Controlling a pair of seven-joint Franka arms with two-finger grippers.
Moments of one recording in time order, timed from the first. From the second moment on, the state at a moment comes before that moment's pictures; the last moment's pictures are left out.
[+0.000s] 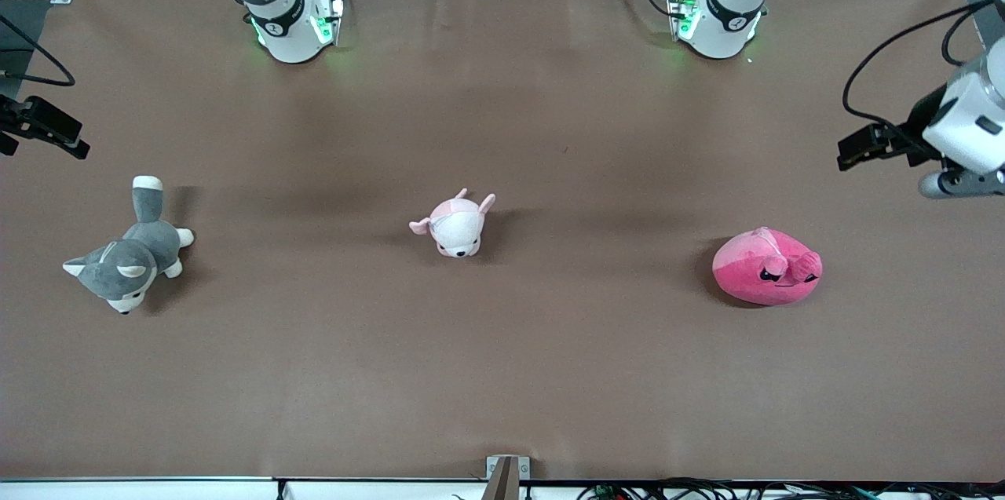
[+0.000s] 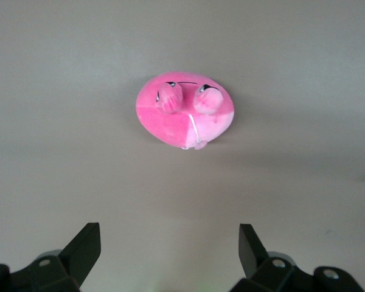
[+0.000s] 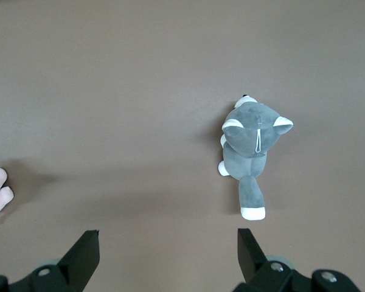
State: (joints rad) left arm 0.08 0.11 -0.14 -1.54 0.04 1.56 -0.11; right arm -0.09 -0.05 -0.01 -1.62 -0.02 1.64 -0.03
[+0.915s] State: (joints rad) left arm 0.15 0.34 -0.14 -1.66 -0.05 1.90 -0.11; right arm -0.09 -0.05 -0.01 -1.61 -0.02 1.64 -0.03
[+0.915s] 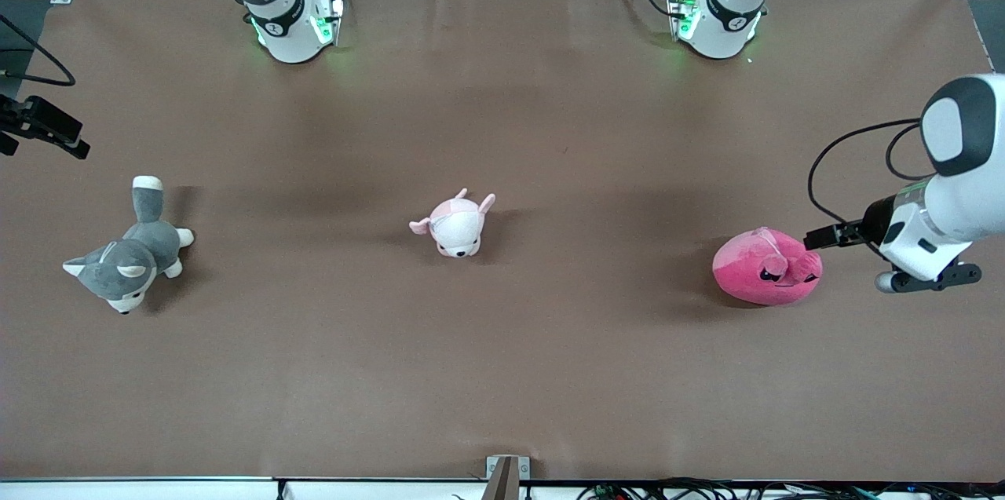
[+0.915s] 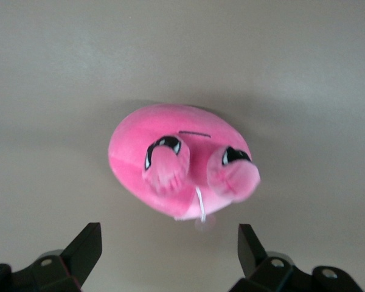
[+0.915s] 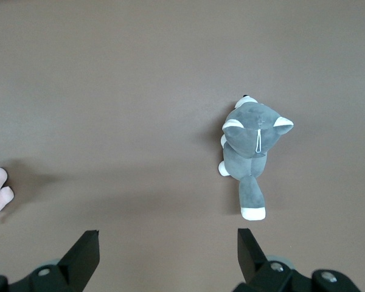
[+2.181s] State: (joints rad) left arm 0.17 0.43 -0.14 -1.66 -0.06 1.99 -0.11; right arm -0.09 -0.05 -0.01 -1.63 -0.02 1.71 -0.03
